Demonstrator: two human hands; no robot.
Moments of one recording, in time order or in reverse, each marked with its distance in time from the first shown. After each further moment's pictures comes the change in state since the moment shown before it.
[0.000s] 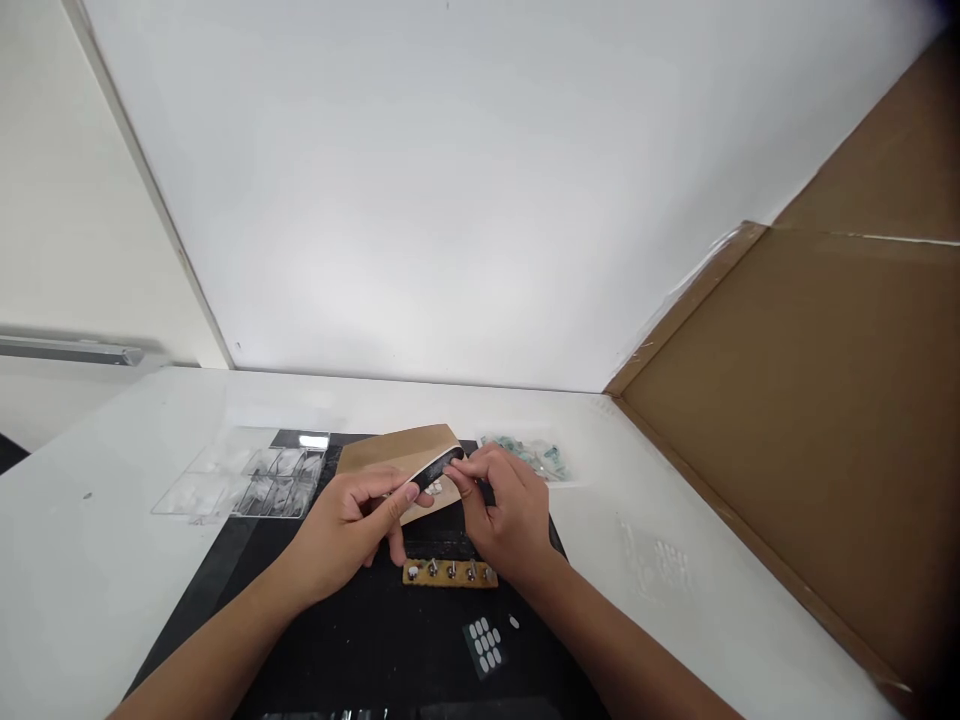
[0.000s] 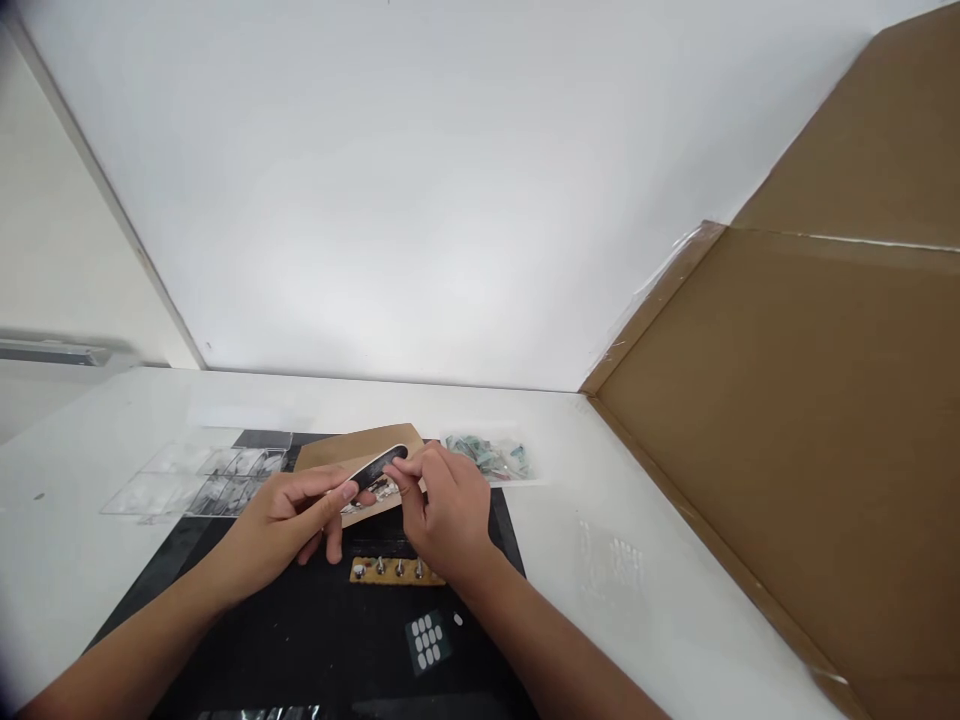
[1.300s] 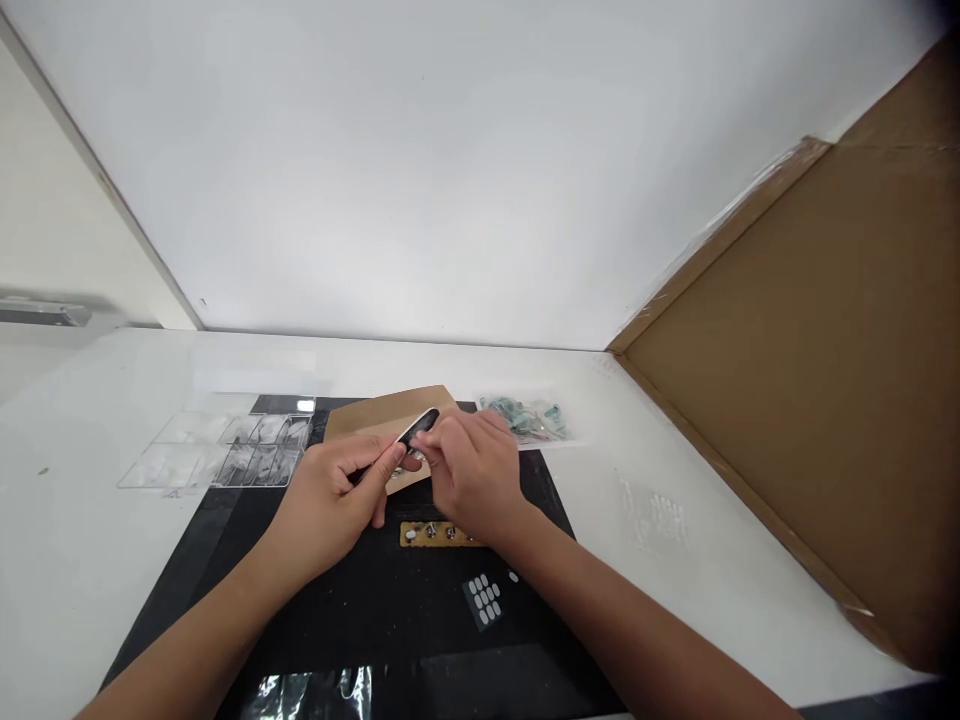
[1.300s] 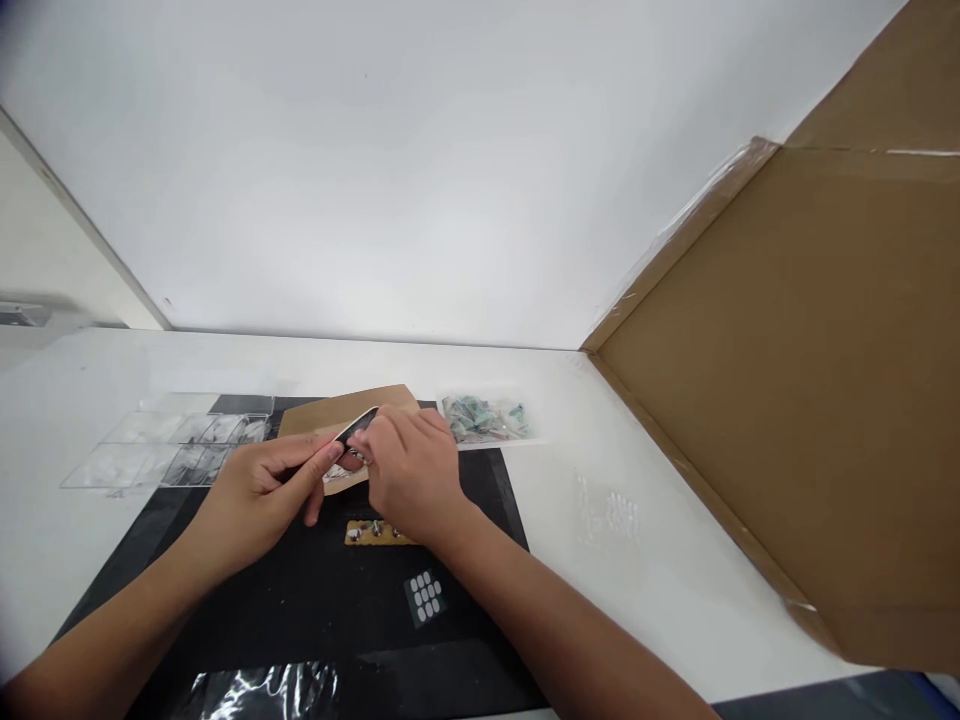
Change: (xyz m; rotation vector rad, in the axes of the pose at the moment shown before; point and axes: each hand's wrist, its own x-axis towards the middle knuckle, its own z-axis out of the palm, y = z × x) left_hand -0.003 0.000 0.002 0.284 0.182 0.074; right_hand 0.009 -0.001 0.023 -0.216 -0.070 -0.165
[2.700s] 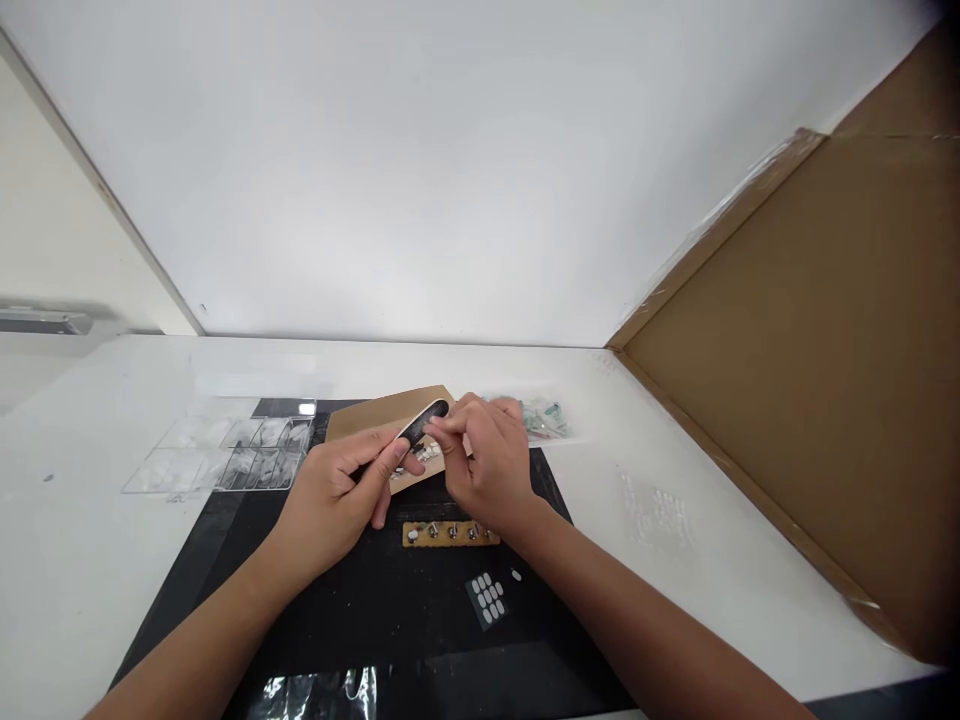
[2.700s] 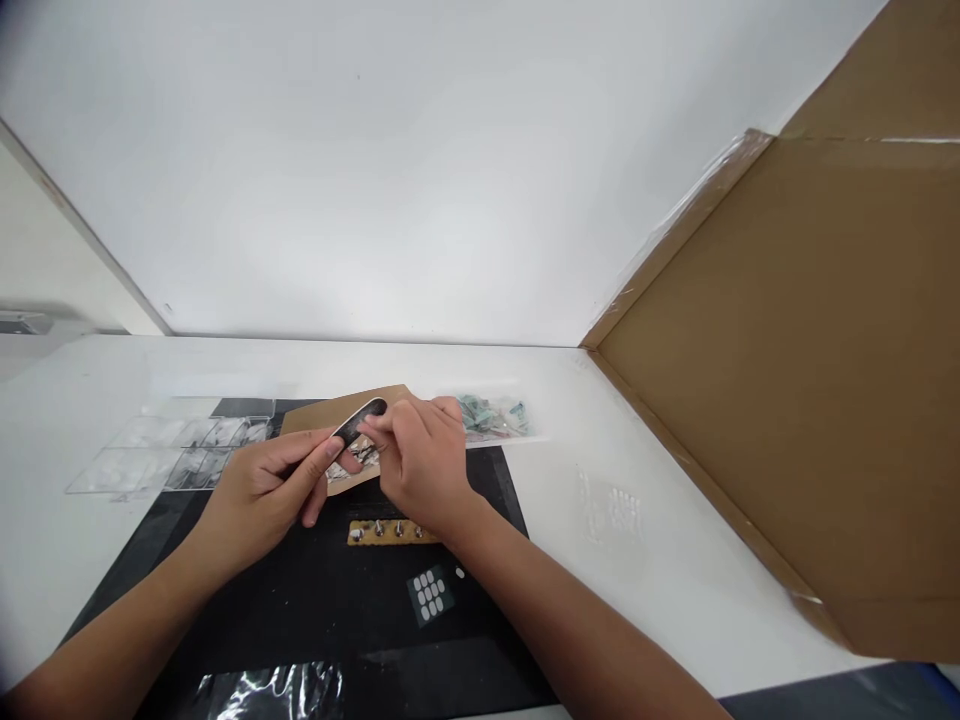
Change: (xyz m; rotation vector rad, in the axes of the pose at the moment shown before) left_hand 0.002 0.000 0.001 -0.074 -0.022 0.002; right_hand 0.000 -0.001 -0.004 0.185 0.085 0.116
